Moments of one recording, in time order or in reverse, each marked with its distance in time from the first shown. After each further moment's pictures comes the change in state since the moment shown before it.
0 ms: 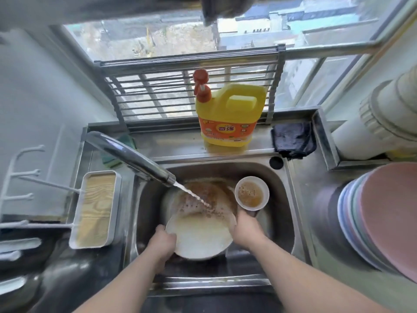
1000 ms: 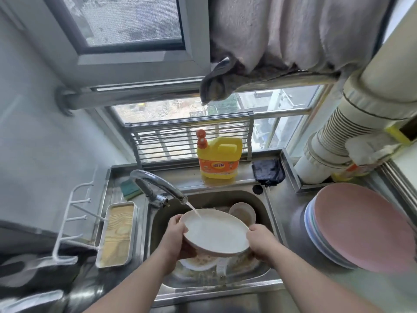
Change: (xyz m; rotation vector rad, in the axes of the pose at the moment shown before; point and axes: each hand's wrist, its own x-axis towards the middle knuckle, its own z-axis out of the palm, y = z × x) left_hand -0.121 0.081 -0.056 -0.513 -0.257 0.183; right_hand -0.108 0.006 -0.076 0.531 0.128 0.075
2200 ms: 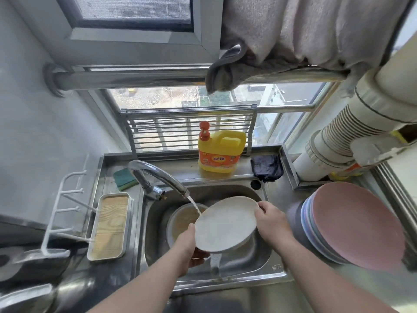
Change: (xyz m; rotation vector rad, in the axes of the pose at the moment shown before) left_hand 0.034 -0.047 0.029 0.029 -0.079 -0.281; right_hand -0.009 -0.019 -0.032 -0.158 0.313 -0.249
